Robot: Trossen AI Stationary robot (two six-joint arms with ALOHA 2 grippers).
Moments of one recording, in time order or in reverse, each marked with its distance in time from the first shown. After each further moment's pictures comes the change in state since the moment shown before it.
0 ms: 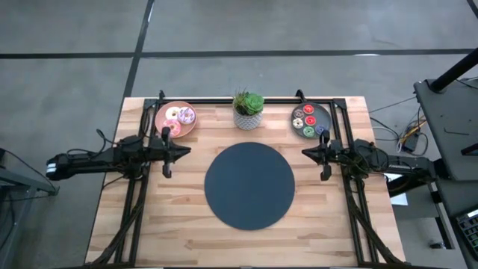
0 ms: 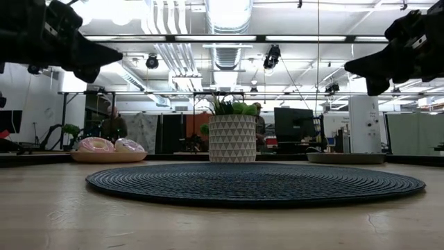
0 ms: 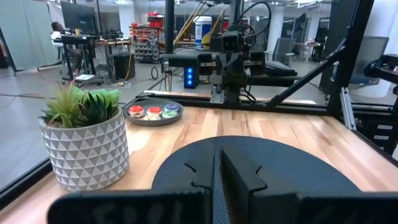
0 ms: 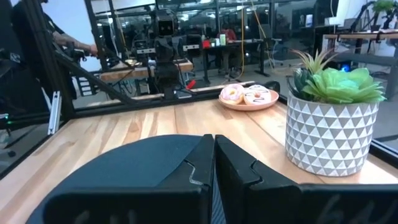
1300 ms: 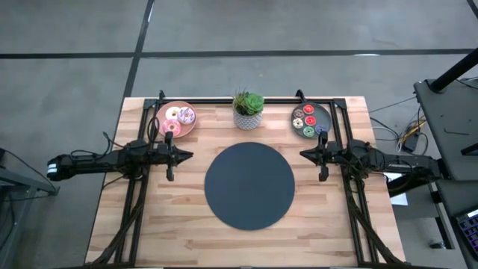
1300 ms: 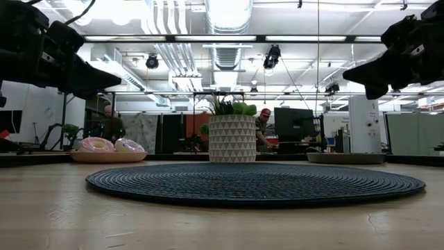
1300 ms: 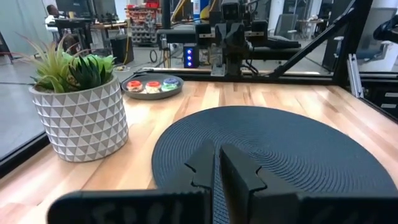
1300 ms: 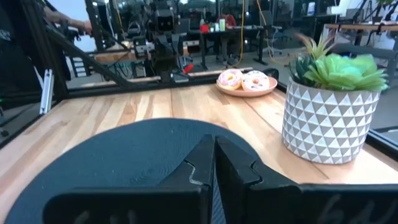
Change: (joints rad) left arm 0.000 -0.020 -0.113 0.008 0.005 0.030; right arm 0.000 0.069 0.000 0.001 0.000 -0.037
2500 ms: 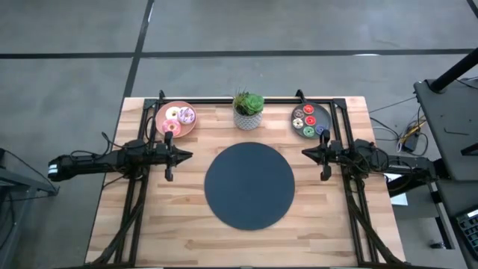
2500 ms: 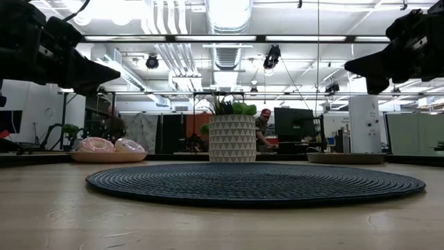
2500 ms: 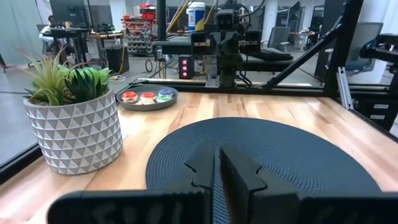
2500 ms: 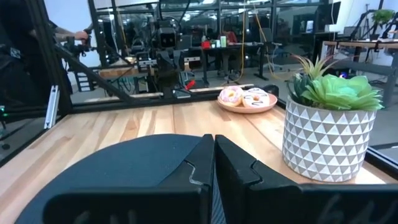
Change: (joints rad) left arm 0.000 -0.024 0.000 0.022 0.023 -0.009; right arm 0.000 -0.070 0.000 0.000 -0.003 -0.007
